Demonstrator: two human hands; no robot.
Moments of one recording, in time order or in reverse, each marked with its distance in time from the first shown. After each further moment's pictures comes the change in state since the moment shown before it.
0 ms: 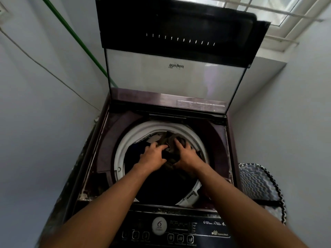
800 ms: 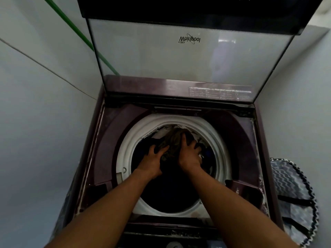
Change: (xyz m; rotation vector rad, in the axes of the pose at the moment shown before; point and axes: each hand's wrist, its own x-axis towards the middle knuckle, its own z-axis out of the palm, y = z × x) left_hand 0.047 -0.085 0.051 0.017 -0.170 0.065; right_hand 0.084 -0.022 0.070 -0.003 0.084 0.298
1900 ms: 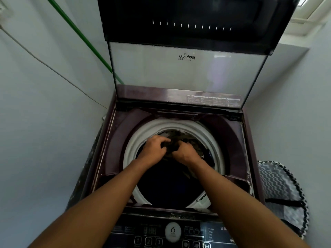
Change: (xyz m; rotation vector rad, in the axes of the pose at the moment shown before) left_hand -0.031 0.048 -0.062 -0.239 0.411 0.105; right_hand -0.047 -0.007 -0.056 0.263 -0.102 -0.175
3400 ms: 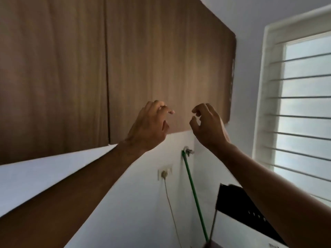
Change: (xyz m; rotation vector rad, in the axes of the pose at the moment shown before) left_hand -0.290 0.281 -0.498 0.973 1.385 0.379; right_hand -0.378 -0.411 -0.273 0.146 1.031 -1.685
